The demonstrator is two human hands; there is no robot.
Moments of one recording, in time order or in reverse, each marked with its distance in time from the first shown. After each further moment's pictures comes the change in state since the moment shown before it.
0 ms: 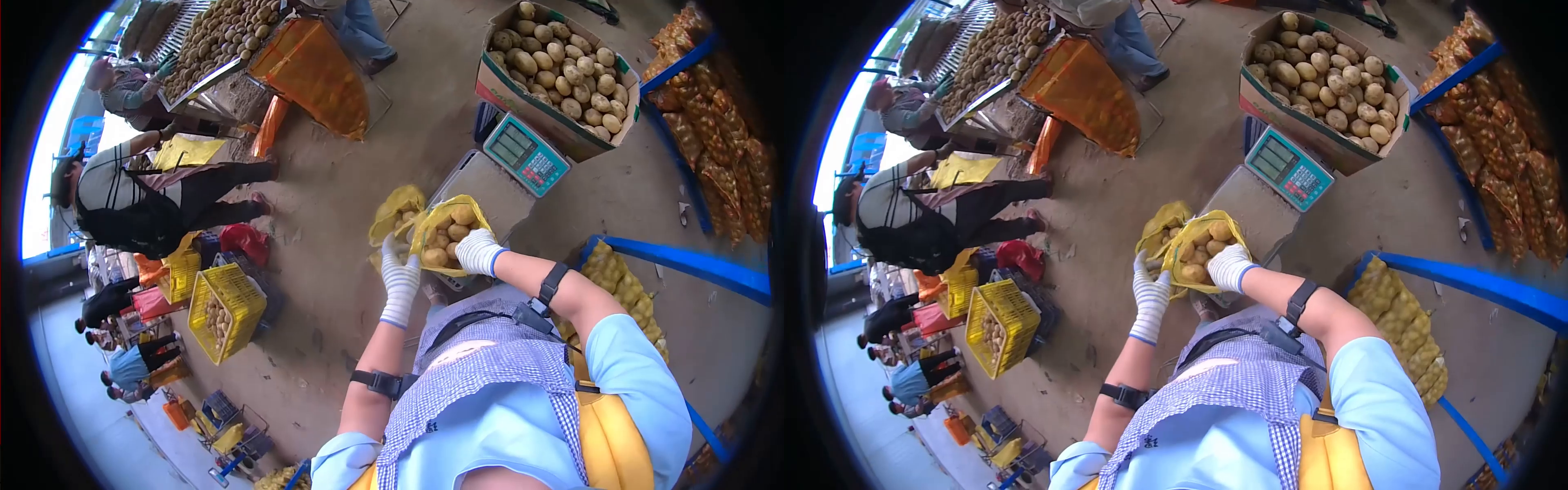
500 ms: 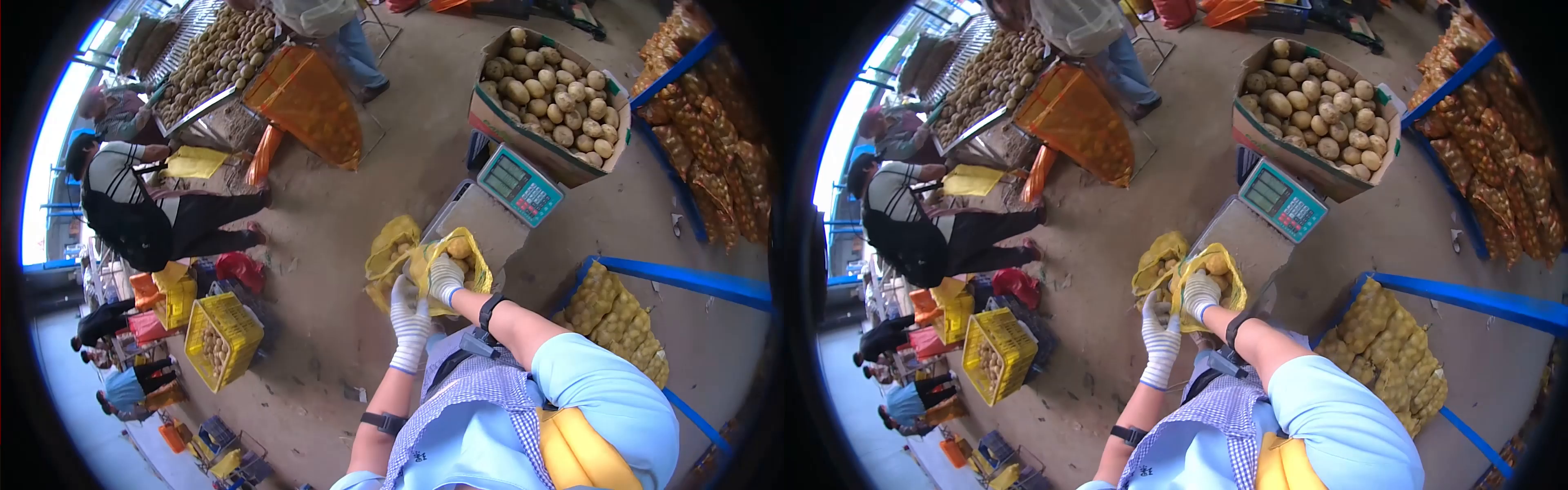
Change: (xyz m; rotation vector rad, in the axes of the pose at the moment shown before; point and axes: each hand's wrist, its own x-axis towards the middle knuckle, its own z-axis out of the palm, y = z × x) left_hand -0.025 0.018 0.013 -0.156 0.009 0.092; right_hand 0.104 -0.023 0.081 0.725 0.308 0.610
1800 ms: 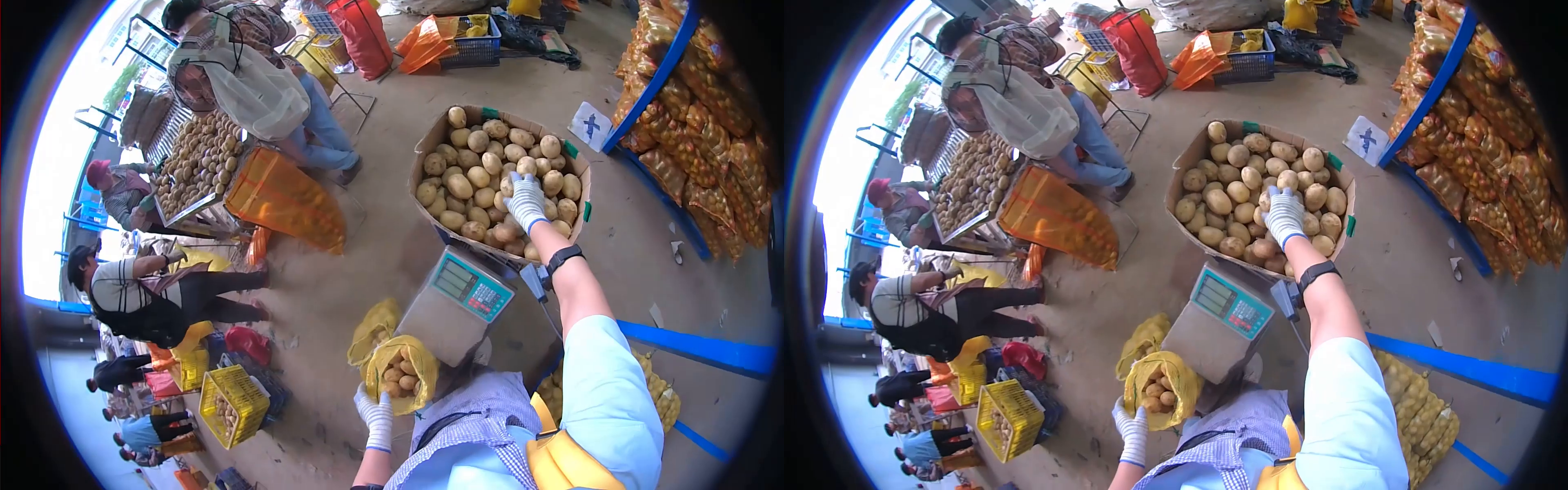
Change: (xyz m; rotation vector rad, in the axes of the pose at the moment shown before) left_hand 0.005 0.005 0.055 0.599 0.237 -0.122; right_hand 0.187 0.118 -0.470 -0.326 0.590 0.024
